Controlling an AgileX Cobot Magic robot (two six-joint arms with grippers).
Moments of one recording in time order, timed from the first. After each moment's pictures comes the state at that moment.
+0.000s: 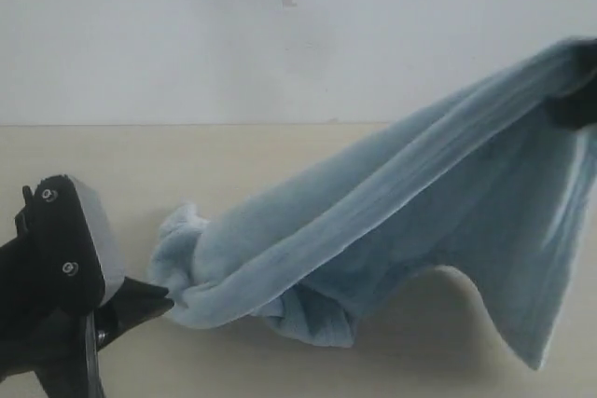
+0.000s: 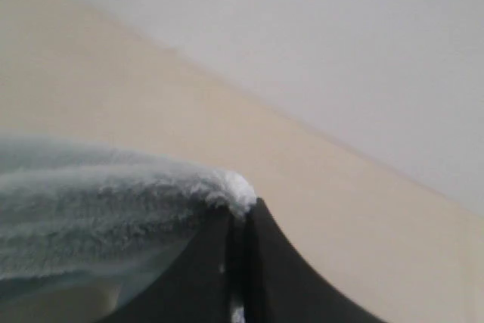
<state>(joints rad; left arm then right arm) -0.67 1.13 -0.42 0.04 0.04 0.47 0.45 0.96 -0.84 -0.74 0.52 0.46</state>
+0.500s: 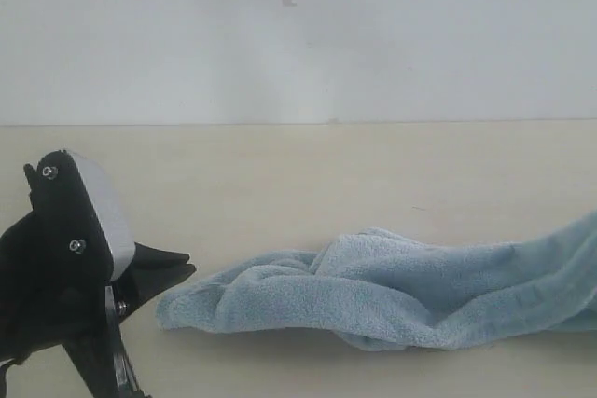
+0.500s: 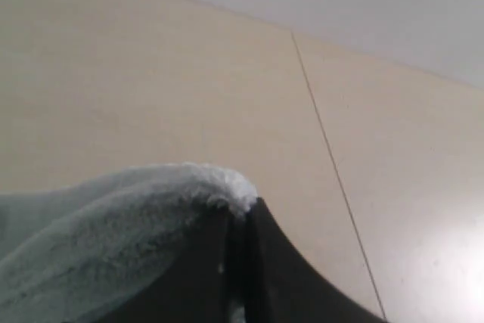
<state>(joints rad) -0.67 1.18 -0.42 0.04 -0.14 0.47 0.21 1.05 -0.62 -1.16 0.63 0.94</state>
